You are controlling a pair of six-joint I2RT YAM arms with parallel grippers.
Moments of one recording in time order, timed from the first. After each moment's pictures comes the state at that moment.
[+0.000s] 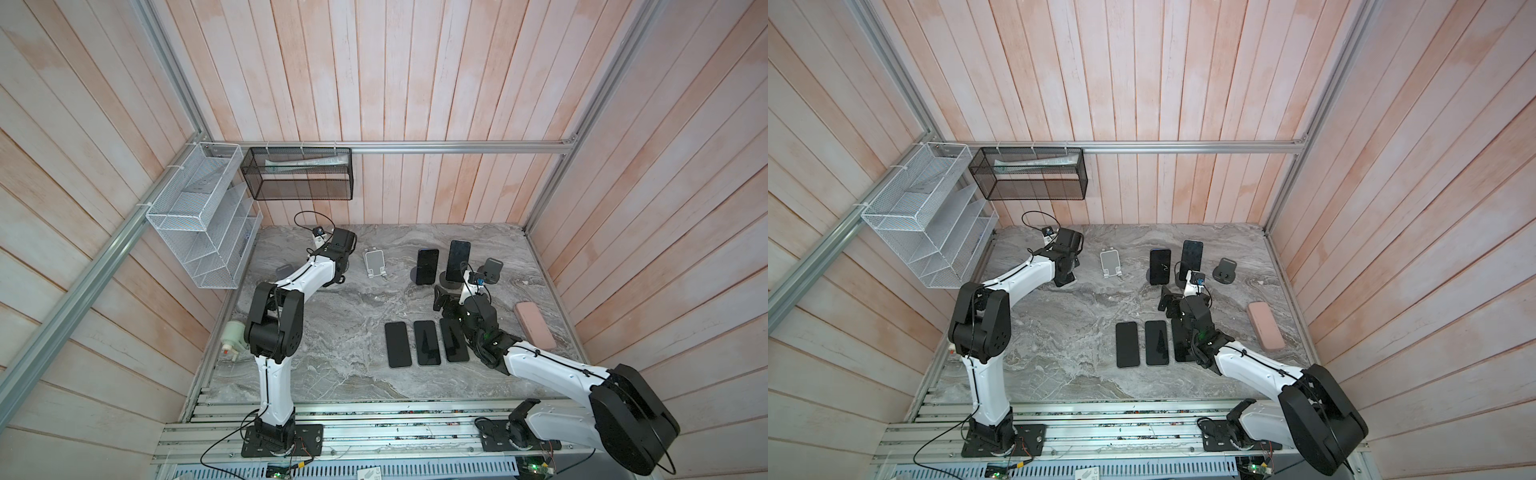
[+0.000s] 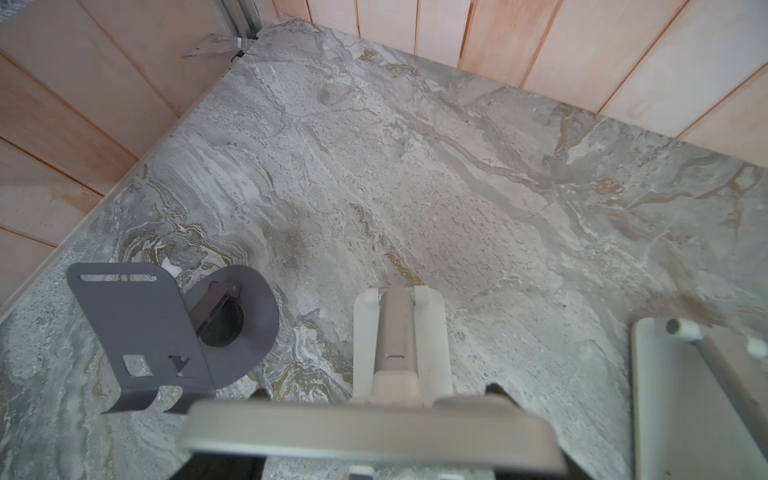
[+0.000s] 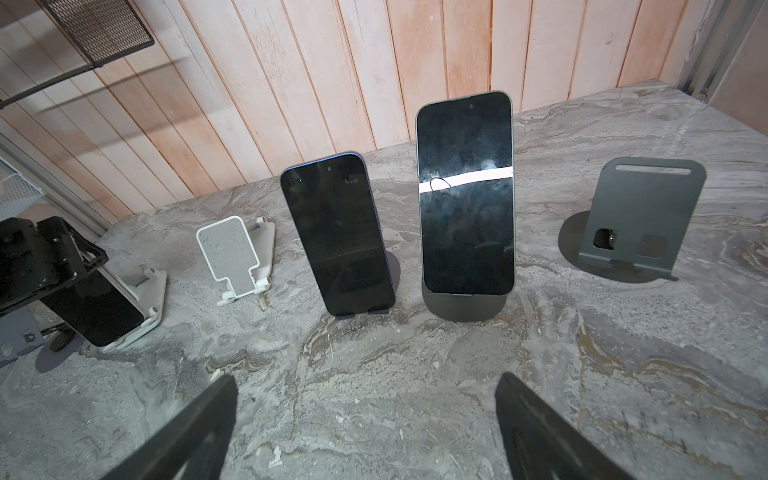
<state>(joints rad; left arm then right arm) -0.32 2.02 1.55 -0.46 -0.60 -0.58 0.62 1.23 0.49 0.42 0.40 0.45</state>
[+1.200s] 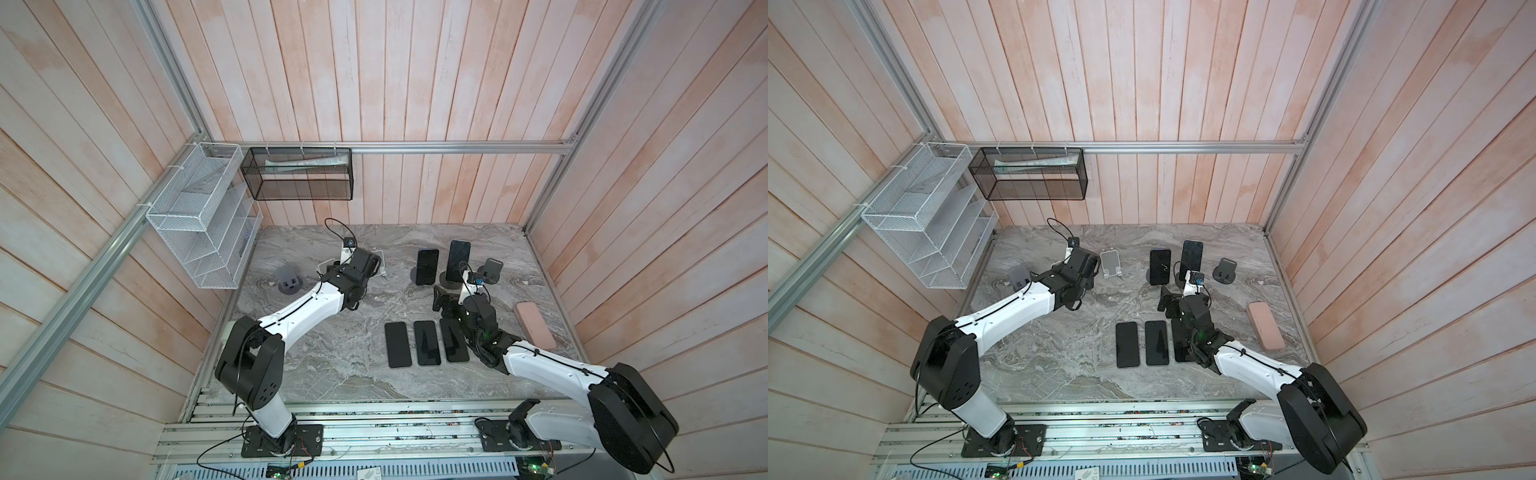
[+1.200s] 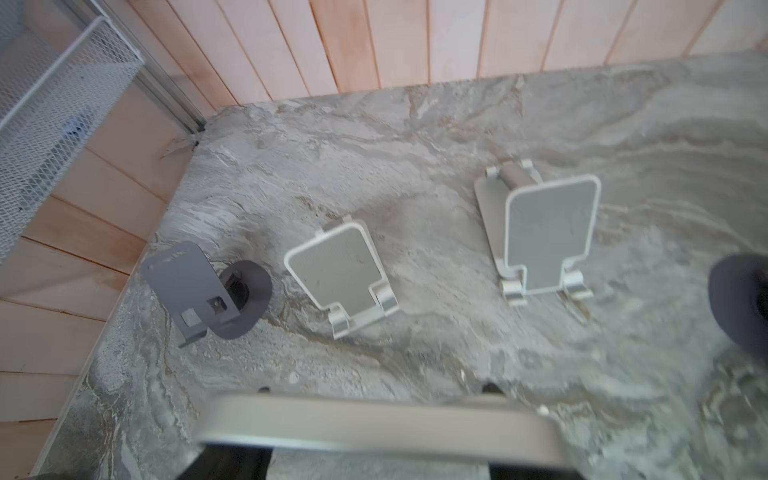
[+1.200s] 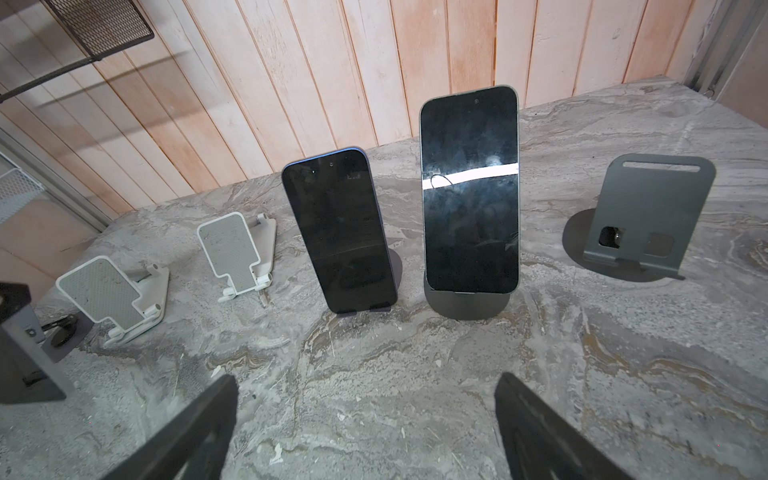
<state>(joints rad) -0.60 1.65 1.25 -0.47 -0.65 -0.37 0.62 1.24 0.50 0.42 0.39 0.45</state>
